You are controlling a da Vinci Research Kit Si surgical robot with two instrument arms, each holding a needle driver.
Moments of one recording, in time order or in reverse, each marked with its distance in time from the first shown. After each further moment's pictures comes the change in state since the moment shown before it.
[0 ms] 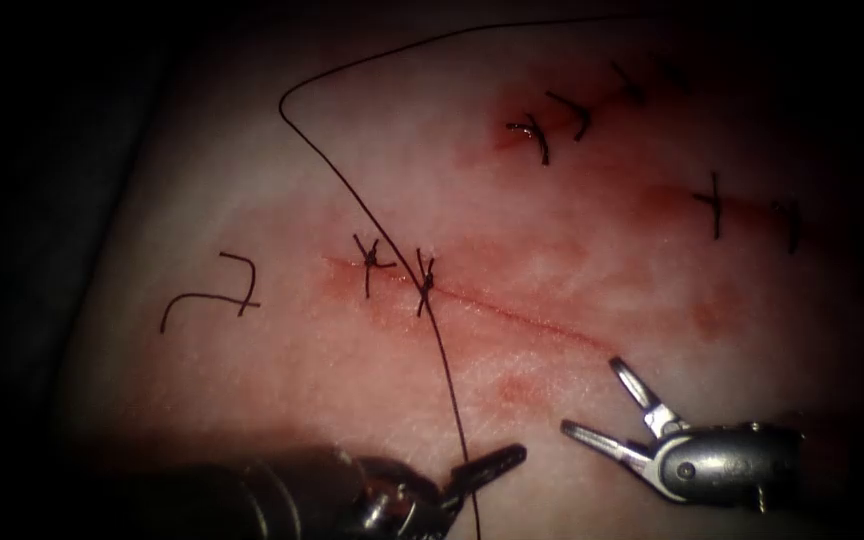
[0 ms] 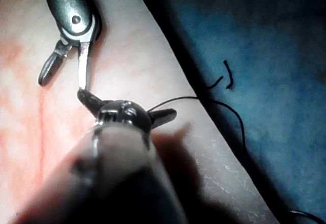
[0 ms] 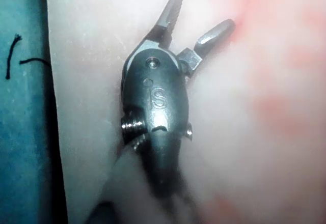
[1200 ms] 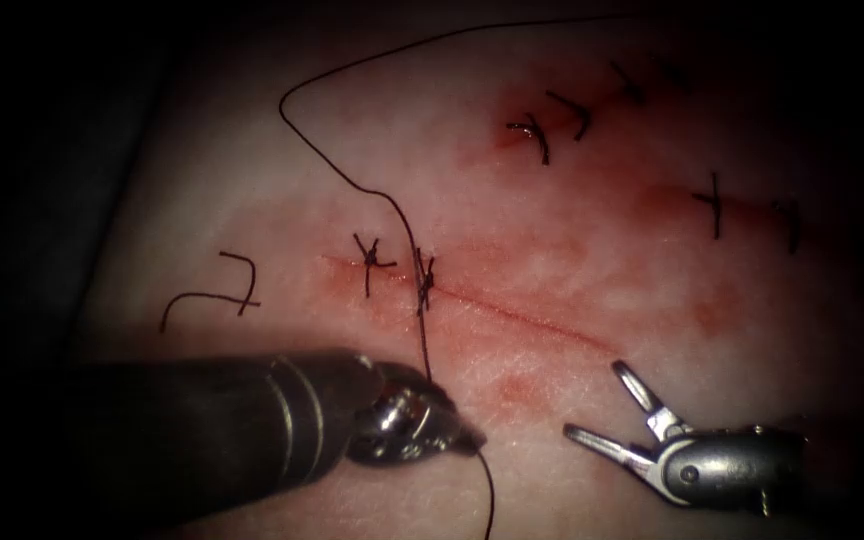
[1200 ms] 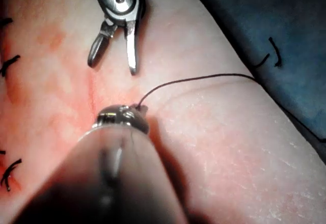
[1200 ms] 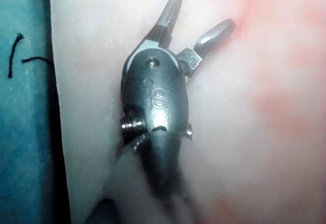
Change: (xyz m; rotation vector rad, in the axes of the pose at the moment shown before) right arm 0.000 0.000 0.000 0.001 0.001 0.000; left arm -0.006 -0.008 -0.003 -0.047 -0.022 -0.031
